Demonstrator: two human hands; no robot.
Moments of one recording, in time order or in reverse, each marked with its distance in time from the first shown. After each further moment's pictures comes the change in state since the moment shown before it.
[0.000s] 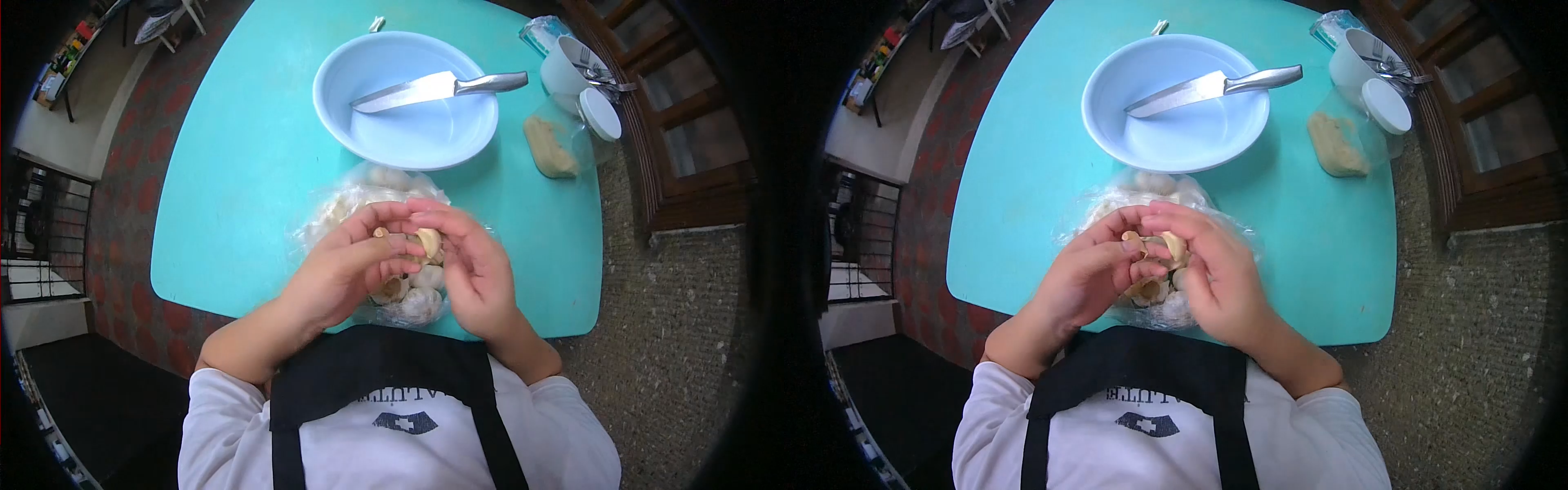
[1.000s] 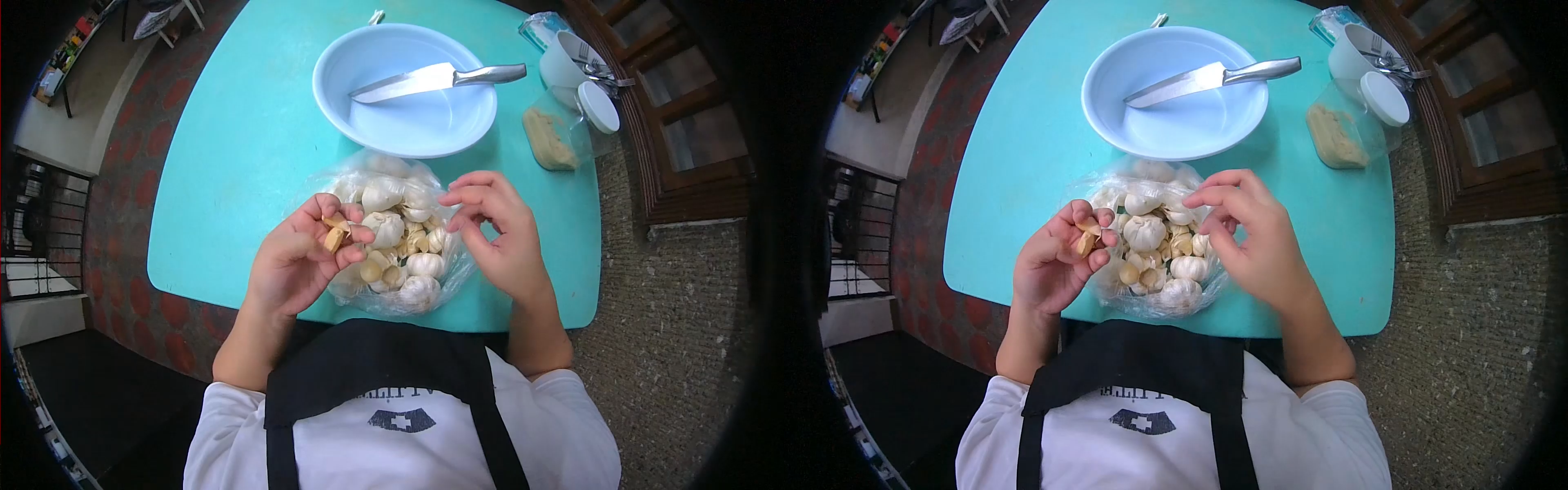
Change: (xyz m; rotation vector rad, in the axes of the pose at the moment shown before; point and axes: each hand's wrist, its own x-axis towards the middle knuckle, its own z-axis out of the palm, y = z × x) left_hand -0.022 0.001 -0.038 -0.263 0.000 0.152; right_hand 0.005 0.002 -0.033 -0.219 0.041 0.097
